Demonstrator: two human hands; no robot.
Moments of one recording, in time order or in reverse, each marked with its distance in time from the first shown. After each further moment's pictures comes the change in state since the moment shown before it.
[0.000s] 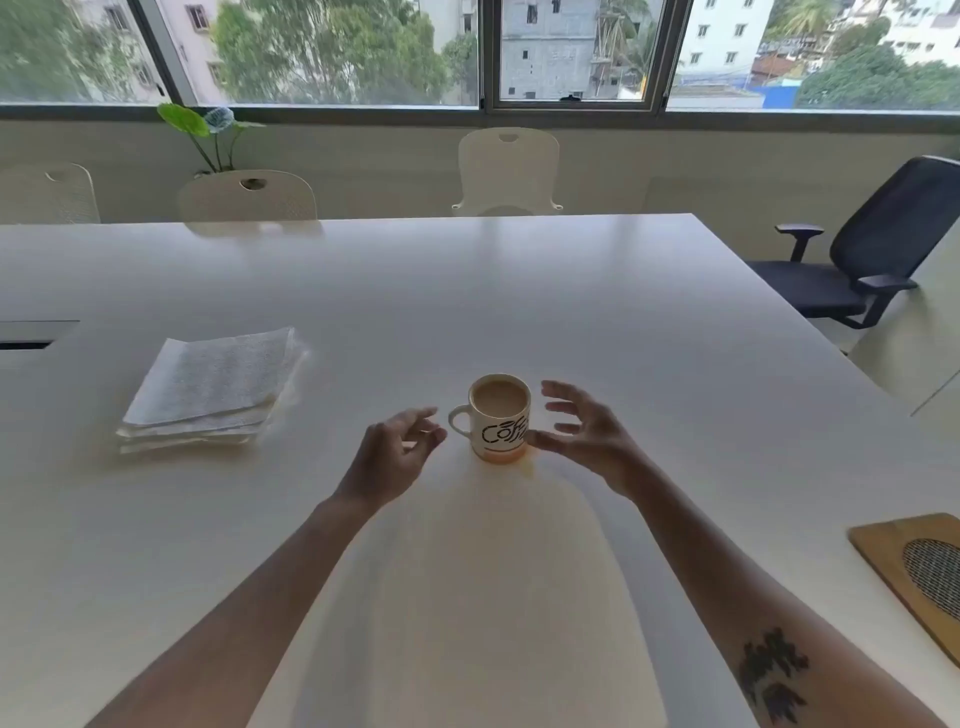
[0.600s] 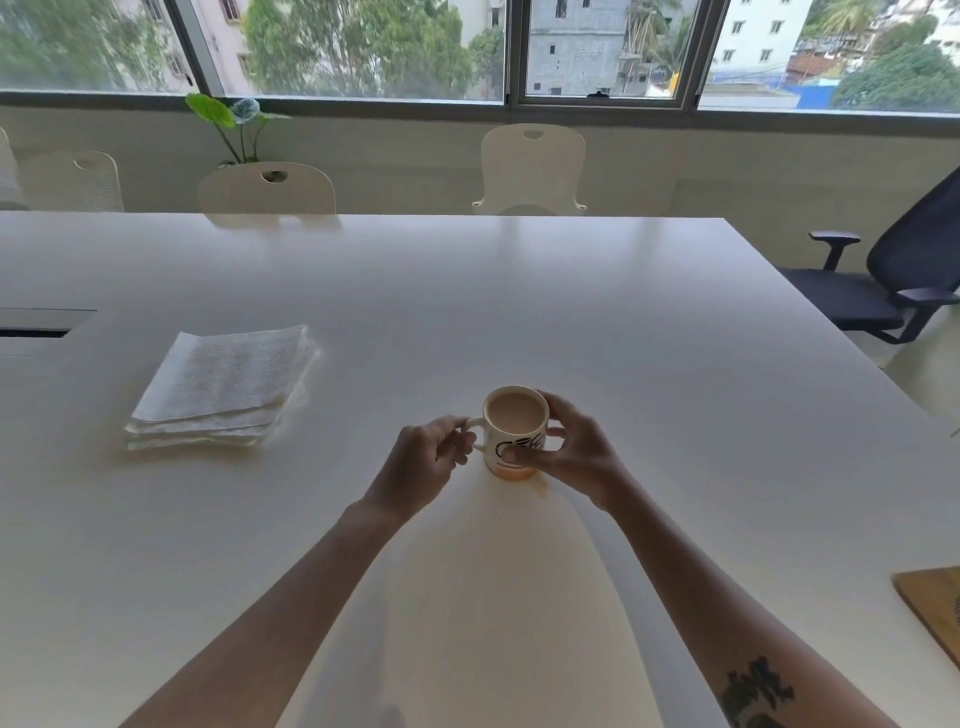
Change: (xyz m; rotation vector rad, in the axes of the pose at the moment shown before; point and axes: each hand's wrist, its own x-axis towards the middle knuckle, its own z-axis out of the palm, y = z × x) left_hand 0.014 0.002 0.020 0.007 -0.059 0.053; right_hand 0.022 -0.004 0.033 -0.040 -0.010 -0.125
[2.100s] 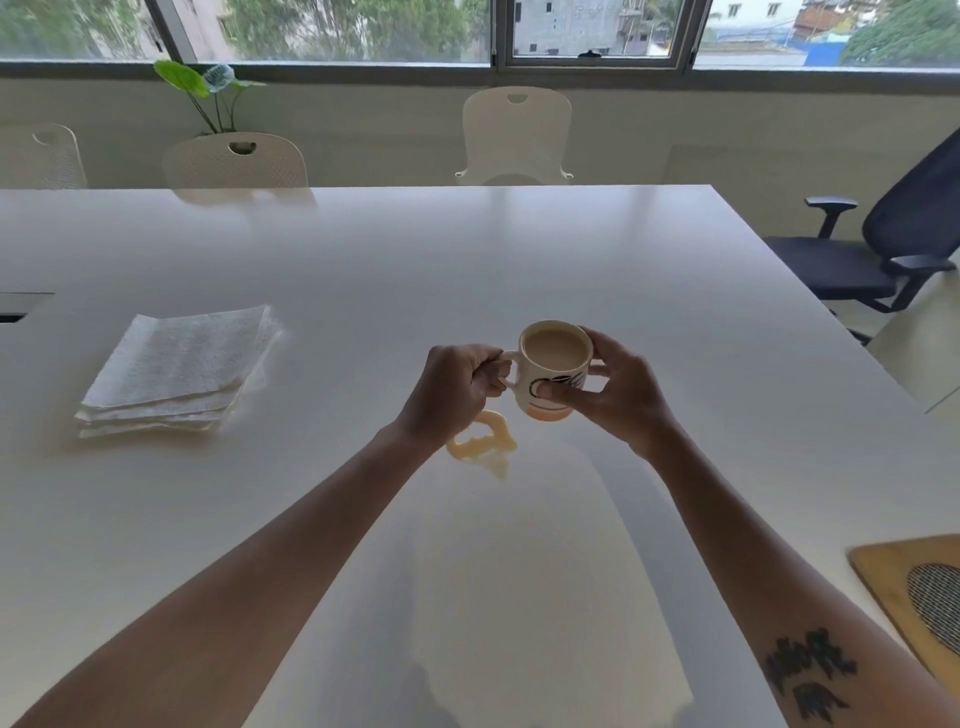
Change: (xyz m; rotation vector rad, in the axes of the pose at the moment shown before) left_hand 0.069 0.076 0.048 -0.045 0.029 0.135; right_hand 0.004 -0.004 -0.096 -0.009 0.159 -0.160
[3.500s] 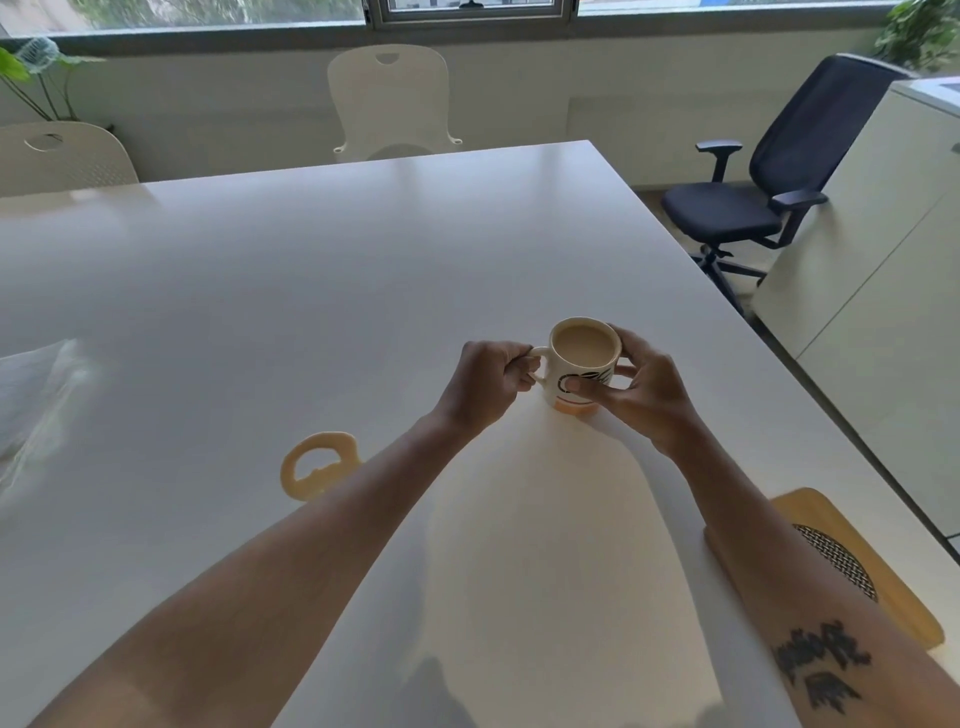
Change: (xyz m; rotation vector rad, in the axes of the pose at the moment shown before) left_hand 0.075 0.050 0.217 -0.110 -0.232 0.001; right_hand -0.032 0.124 -0.174 -0.027 0.154 0.167
